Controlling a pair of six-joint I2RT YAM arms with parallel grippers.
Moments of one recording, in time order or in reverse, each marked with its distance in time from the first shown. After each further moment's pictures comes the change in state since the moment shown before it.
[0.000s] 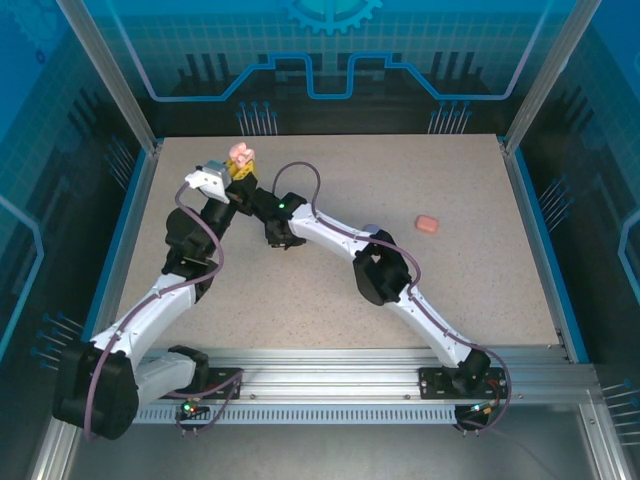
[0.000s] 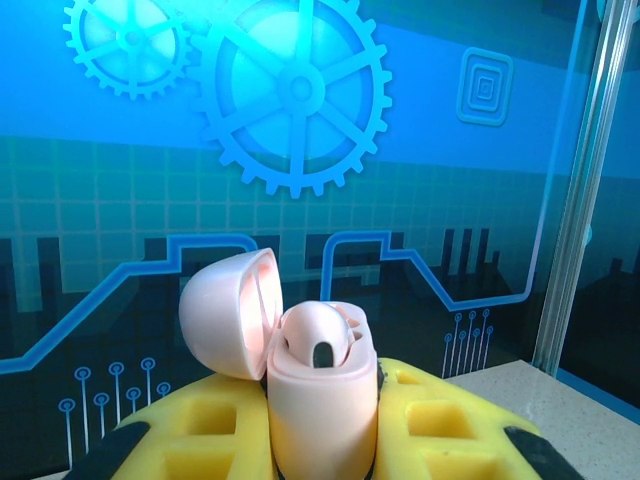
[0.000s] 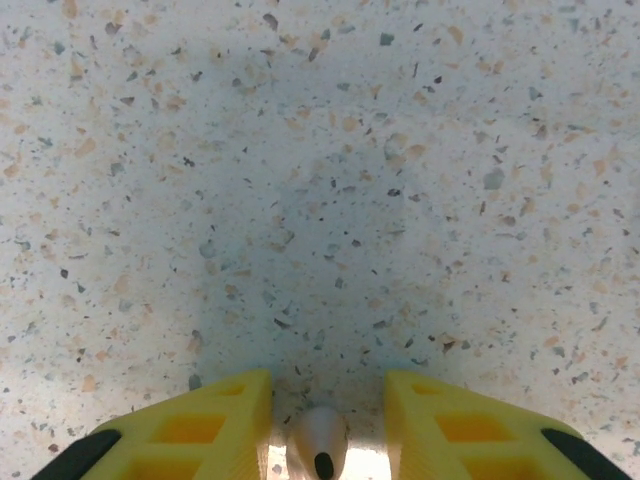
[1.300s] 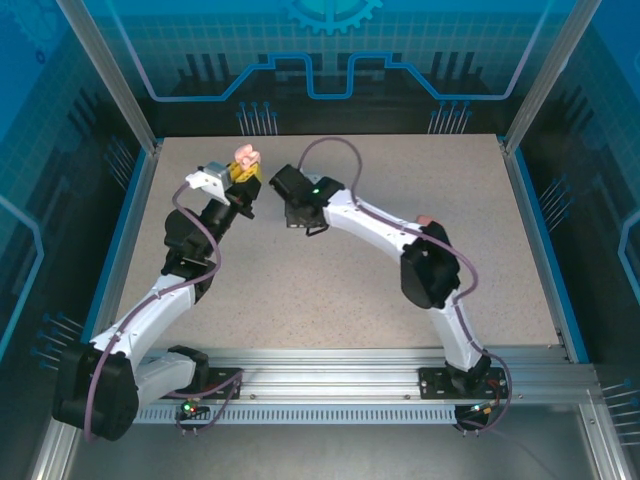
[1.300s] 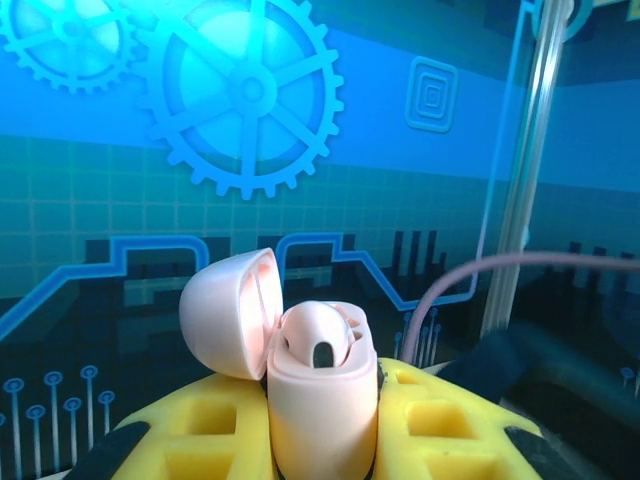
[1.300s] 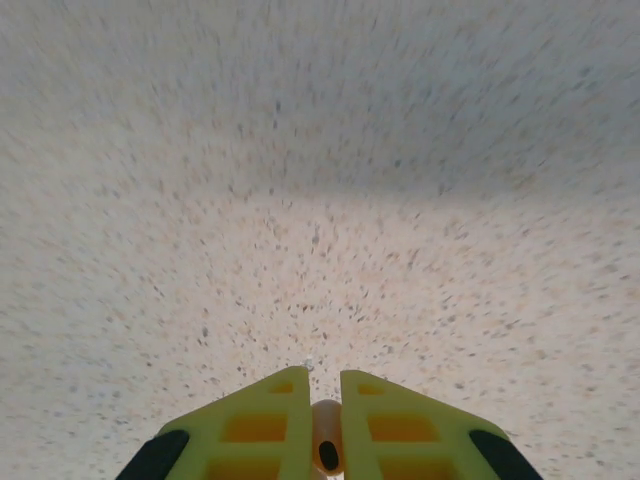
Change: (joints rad) left arm 0.003 -0.003 -0.004 0.024 0.121 -0.058; right arm -0.076 -0.553 -0.521 0.225 0.057 0.003
